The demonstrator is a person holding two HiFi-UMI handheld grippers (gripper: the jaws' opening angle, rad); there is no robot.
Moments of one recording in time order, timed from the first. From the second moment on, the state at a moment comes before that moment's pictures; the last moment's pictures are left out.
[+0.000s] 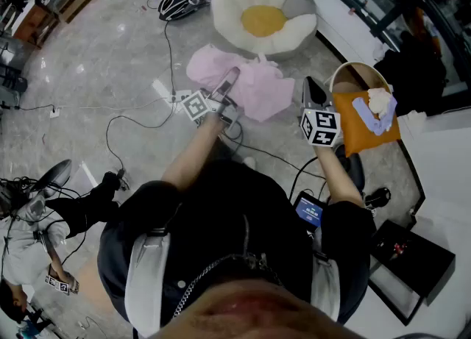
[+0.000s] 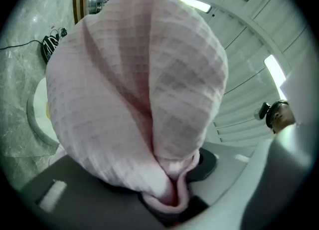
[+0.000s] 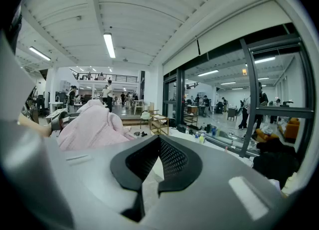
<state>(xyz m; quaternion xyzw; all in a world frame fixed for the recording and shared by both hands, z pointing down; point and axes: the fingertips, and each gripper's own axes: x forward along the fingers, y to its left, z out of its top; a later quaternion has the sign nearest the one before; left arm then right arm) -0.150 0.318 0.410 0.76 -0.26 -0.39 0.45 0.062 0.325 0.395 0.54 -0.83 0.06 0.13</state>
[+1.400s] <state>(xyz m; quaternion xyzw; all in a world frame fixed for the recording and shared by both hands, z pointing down) -0.165 0.328 0.411 0.76 -0.29 -0.40 0.43 0.066 0.334 0.395 0.53 -0.84 0.07 0.08</state>
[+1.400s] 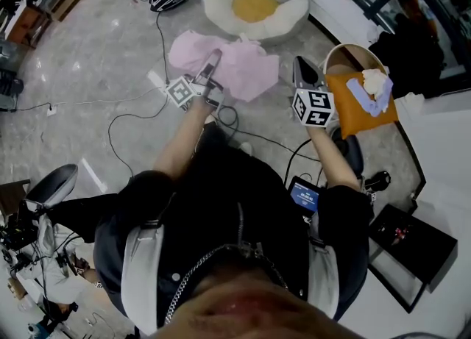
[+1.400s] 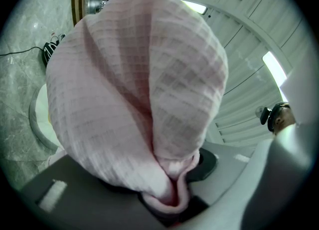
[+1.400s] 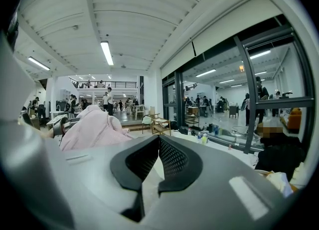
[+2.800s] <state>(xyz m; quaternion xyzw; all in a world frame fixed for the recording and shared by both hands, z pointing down) -0.125 0.101 0.438 0.73 -0.29 -0.42 0.46 0.099 0.130 0.396 0.53 -0.84 0.06 0.11</state>
